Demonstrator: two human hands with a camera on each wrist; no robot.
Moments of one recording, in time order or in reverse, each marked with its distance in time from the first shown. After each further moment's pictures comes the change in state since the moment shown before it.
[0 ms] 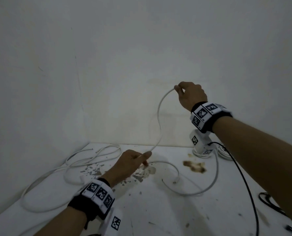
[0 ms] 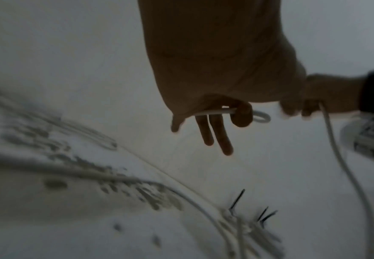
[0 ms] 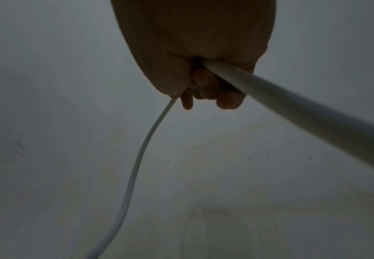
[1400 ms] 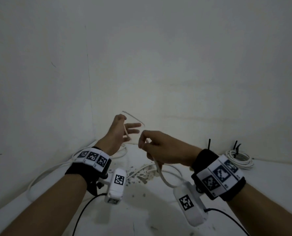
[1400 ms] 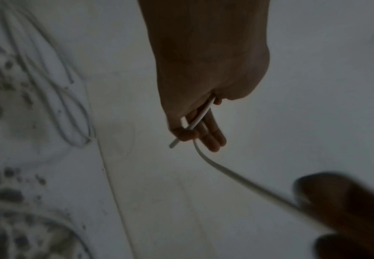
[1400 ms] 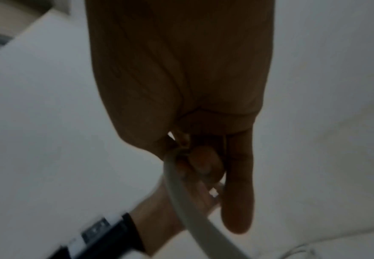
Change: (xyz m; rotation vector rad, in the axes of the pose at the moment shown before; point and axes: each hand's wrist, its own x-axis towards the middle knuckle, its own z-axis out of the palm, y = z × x) left_hand 0.041 0.045 -0.060 -0.673 0.399 -0.156; right_hand -0.140 -0.082 -0.008 0.559 -0.902 -0.221
